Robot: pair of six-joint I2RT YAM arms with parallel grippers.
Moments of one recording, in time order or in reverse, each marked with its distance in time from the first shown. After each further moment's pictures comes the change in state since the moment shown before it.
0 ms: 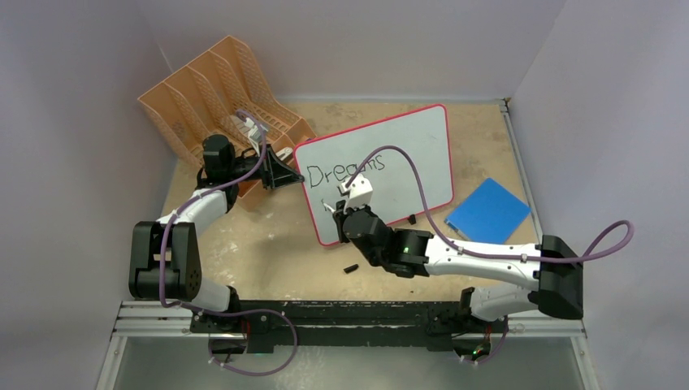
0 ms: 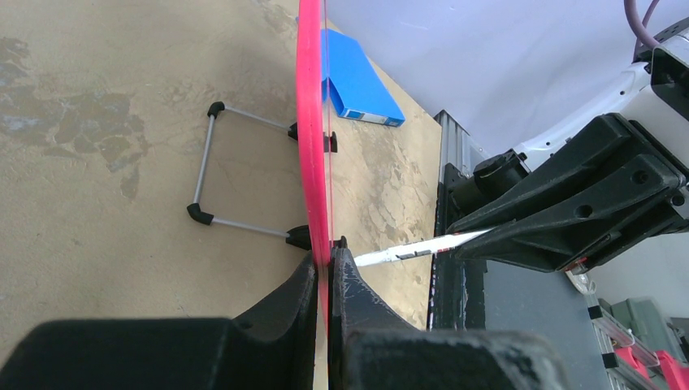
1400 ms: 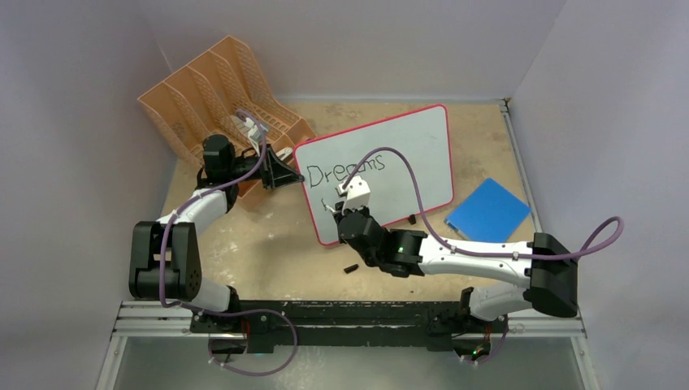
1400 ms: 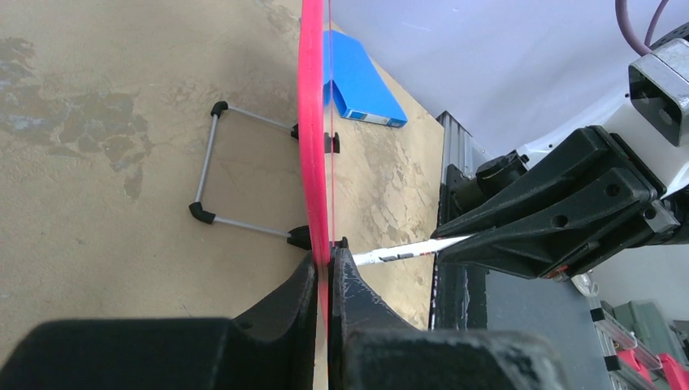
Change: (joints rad) left arm 0.000 0.000 0.000 -0.001 -0.006 0.000; right arm -0.006 0.043 0.000 -0.005 0.027 0.016
